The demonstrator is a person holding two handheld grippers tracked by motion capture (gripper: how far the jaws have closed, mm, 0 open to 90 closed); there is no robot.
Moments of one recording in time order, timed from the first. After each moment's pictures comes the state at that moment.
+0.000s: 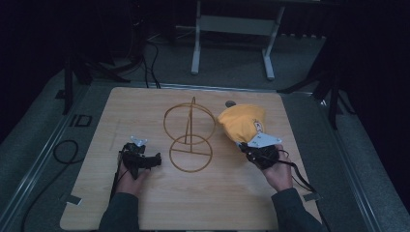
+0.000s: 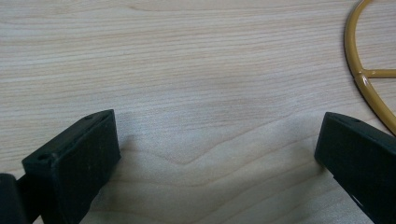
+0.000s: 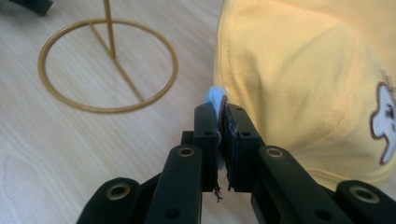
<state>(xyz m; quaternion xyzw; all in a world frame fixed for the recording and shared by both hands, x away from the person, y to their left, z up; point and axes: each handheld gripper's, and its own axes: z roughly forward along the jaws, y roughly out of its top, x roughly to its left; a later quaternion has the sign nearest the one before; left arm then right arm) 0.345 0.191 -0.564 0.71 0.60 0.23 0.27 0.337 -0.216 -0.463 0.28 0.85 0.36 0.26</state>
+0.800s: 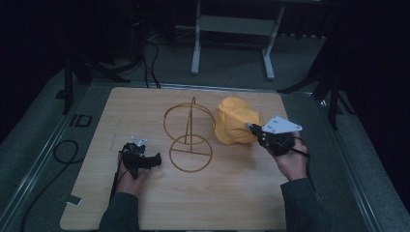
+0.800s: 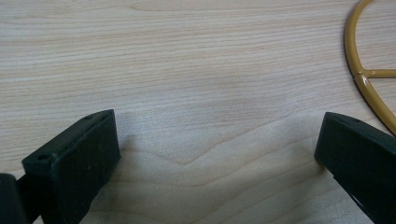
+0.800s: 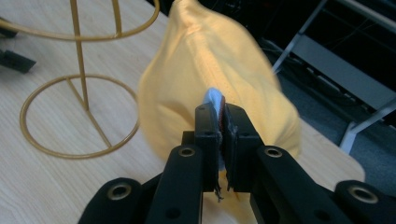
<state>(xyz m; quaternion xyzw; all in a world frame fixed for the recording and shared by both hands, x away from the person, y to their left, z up) 0.345 0.191 -0.564 0.71 0.60 0.23 0.27 0.336 -0.233 -0.395 0.28 0.82 0.39 0.32</state>
